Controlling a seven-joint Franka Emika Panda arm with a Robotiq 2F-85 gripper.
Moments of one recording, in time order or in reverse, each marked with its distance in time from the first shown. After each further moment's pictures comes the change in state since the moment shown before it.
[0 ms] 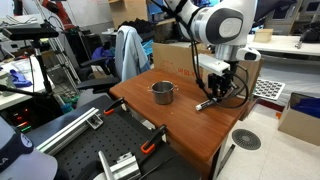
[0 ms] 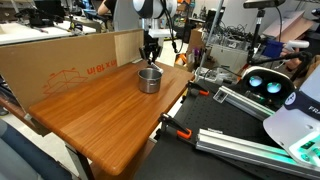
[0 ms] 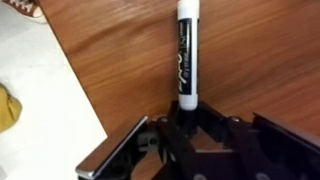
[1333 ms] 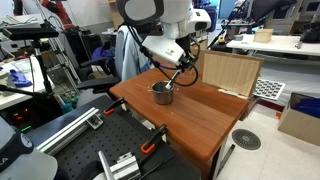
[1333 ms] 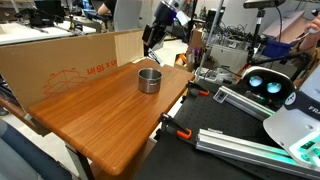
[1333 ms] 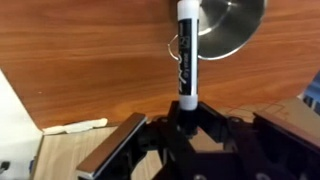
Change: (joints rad) arm -0.225 -0.580 0.439 -0.705 0.681 0.487 -0.873
